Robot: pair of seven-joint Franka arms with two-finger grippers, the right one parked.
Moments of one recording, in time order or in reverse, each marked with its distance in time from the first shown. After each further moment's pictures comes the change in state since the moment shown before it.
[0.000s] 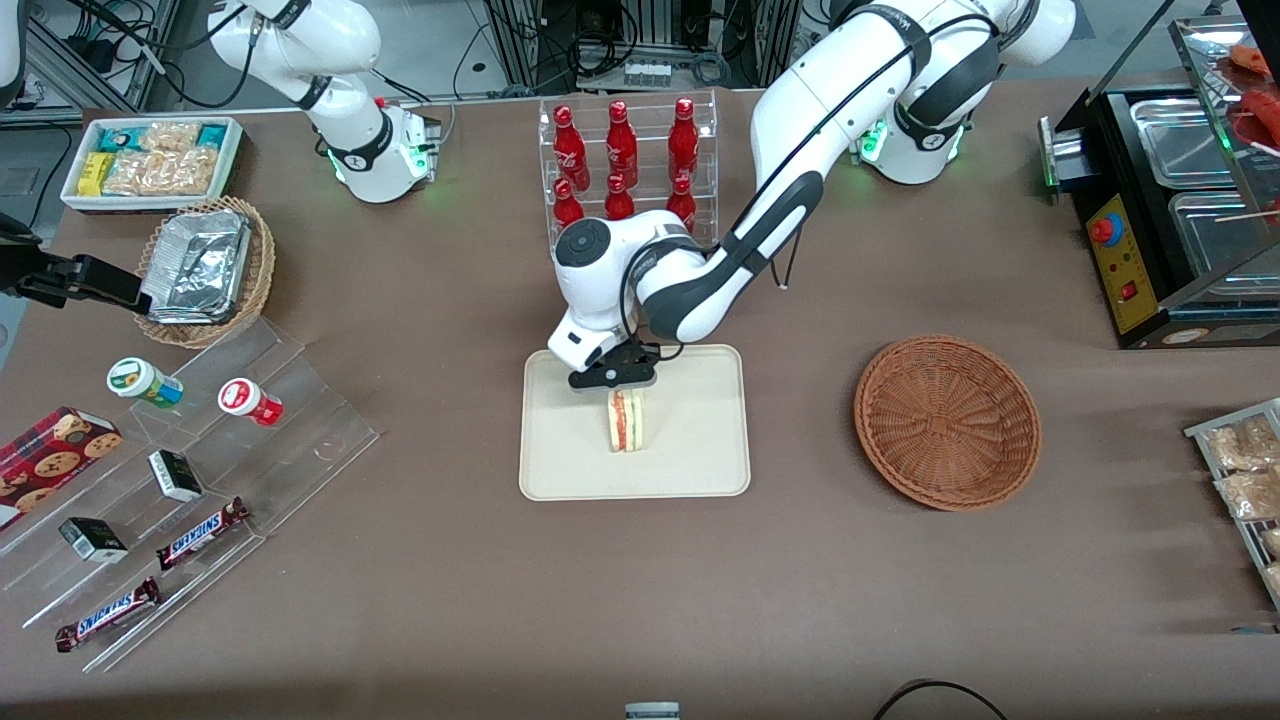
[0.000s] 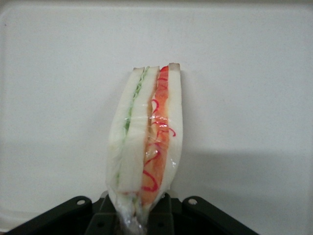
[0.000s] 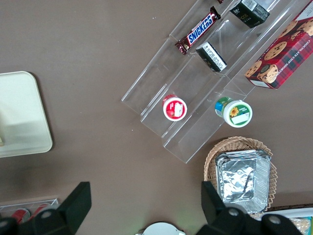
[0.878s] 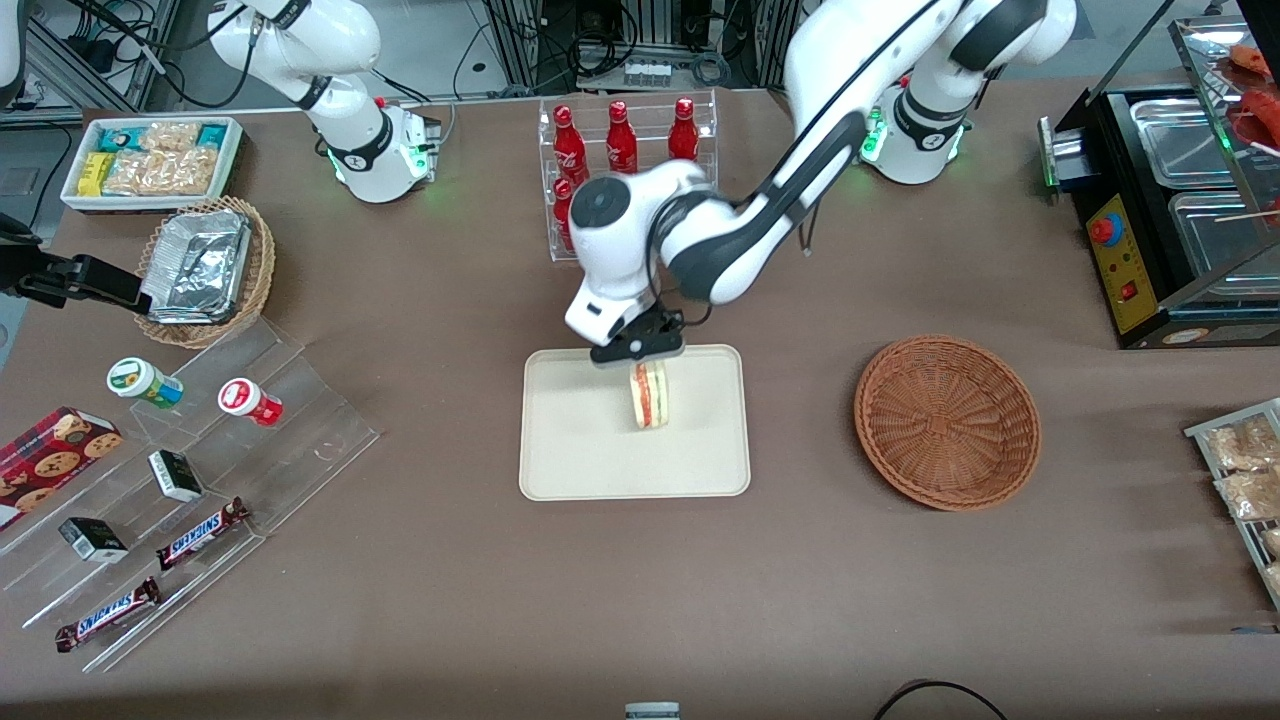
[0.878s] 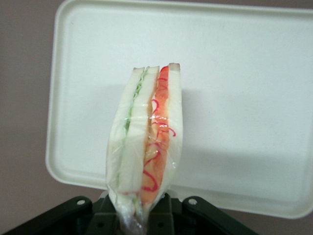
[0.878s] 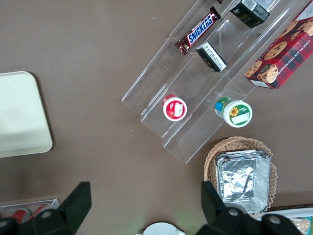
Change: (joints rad) arm 0.031 -0.132 -0.021 -0.090 -0.089 -0.092 0.003
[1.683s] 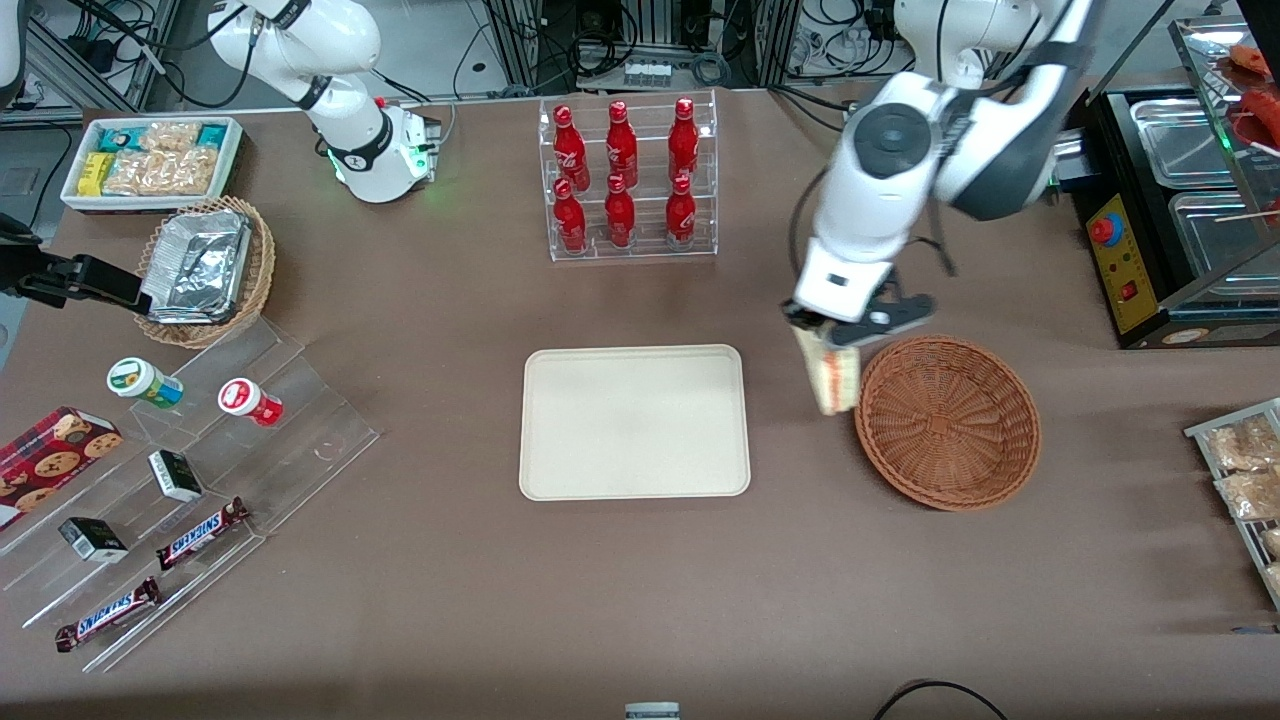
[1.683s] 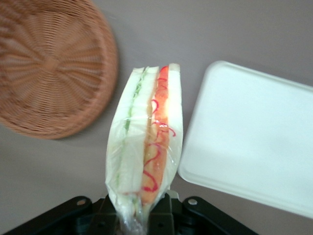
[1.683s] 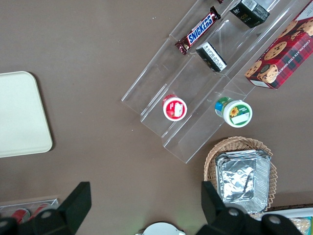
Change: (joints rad) arm 0.367 -0.630 0.001 -0.497 -0.358 -0.006 0.321
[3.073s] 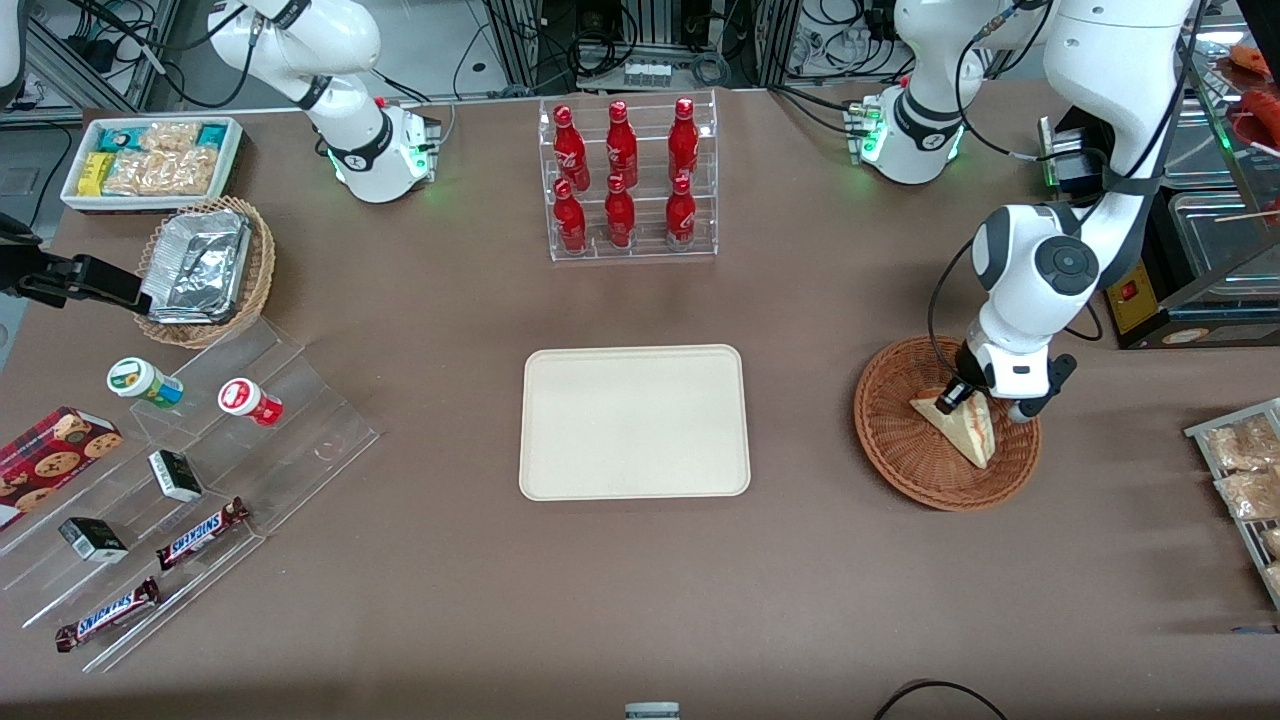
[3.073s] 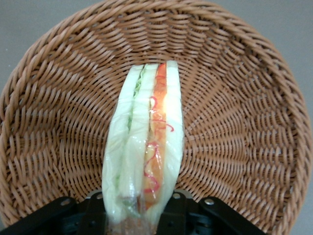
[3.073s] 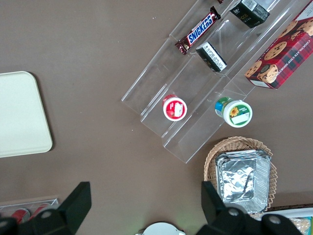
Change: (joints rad) arm 0.155 0.121 0.382 -0.433 -0.042 0.699 0.040
